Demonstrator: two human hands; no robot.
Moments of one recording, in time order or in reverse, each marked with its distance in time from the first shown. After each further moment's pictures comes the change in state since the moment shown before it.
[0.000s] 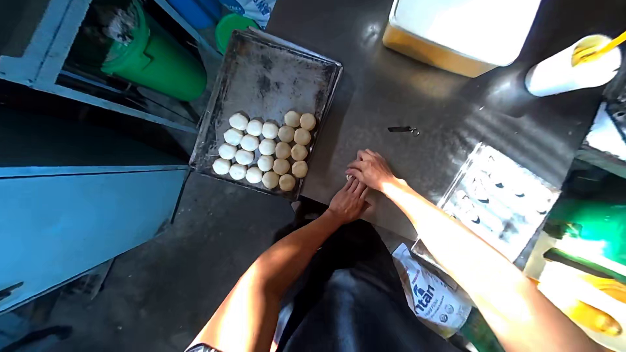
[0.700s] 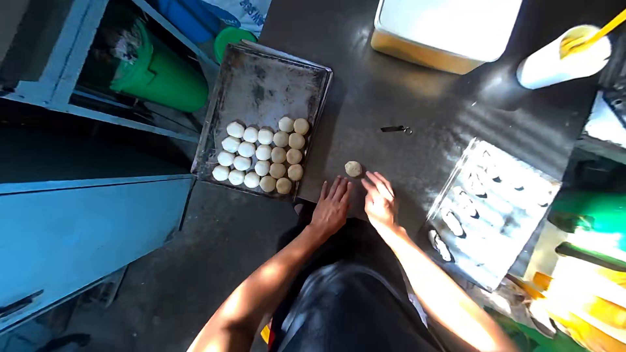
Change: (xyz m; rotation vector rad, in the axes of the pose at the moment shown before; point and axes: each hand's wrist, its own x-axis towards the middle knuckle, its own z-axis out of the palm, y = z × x) left_hand -0.044 0.012 -0.058 -0.105 0.046 -0.267; right_hand -0.098 -0.049 0.024 0.097 0.512 0.302
